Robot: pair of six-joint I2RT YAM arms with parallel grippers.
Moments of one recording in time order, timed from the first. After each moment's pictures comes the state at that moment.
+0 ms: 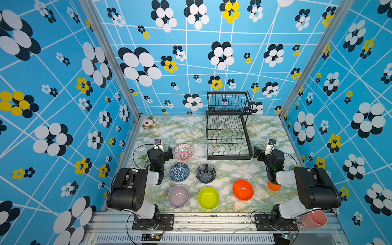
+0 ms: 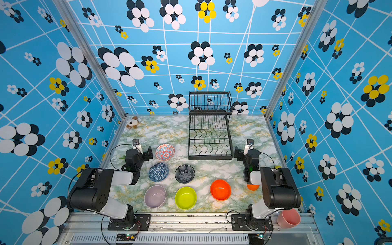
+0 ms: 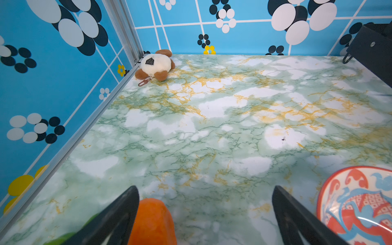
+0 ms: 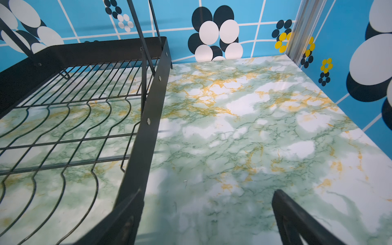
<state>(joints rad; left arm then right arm) -0.06 1.54 0.36 0.84 -0.18 -0.02 -0.02 1.56 0.36 0.86 0.04 0.04</state>
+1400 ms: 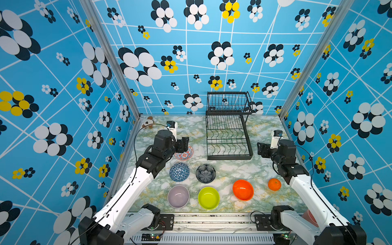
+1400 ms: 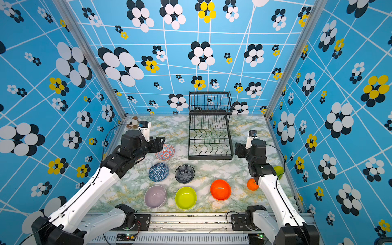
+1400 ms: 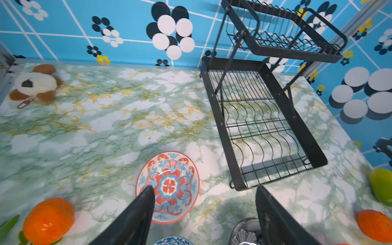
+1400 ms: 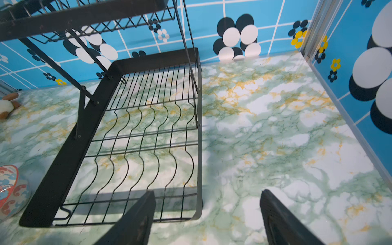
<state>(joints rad) -0.45 1.08 1.02 -0.44 -0.01 -0.32 0.06 0.99 0.69 -0.23 0.00 0.15</state>
